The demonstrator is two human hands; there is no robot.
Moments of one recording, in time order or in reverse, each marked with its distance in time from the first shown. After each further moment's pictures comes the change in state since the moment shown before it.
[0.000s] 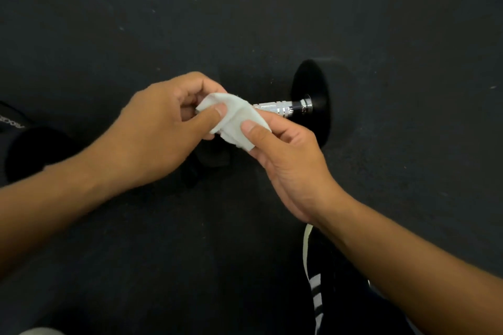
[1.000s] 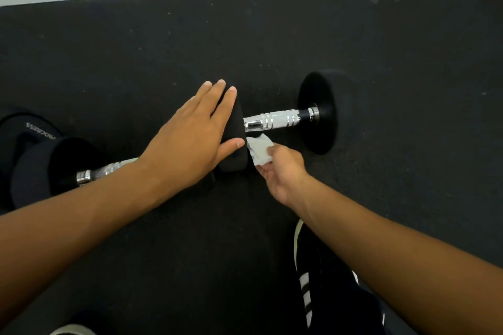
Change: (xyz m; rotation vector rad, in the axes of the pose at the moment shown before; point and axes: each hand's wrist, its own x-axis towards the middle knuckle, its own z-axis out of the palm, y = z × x) left_hand 0.014 -0.044 0.005 0.944 -0.033 0.197; right_hand 0.045 0.046 0.015 0.259 0.540 0.452
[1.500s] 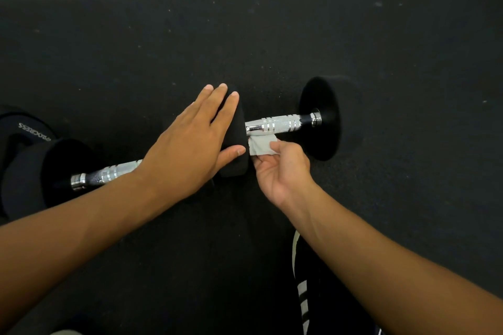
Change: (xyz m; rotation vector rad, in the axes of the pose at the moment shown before) left_hand 0.002 -0.003 0.009 -0.048 0.042 0.005; right_hand -0.004 -0.007 0.009 0.432 -0.069 -0.011
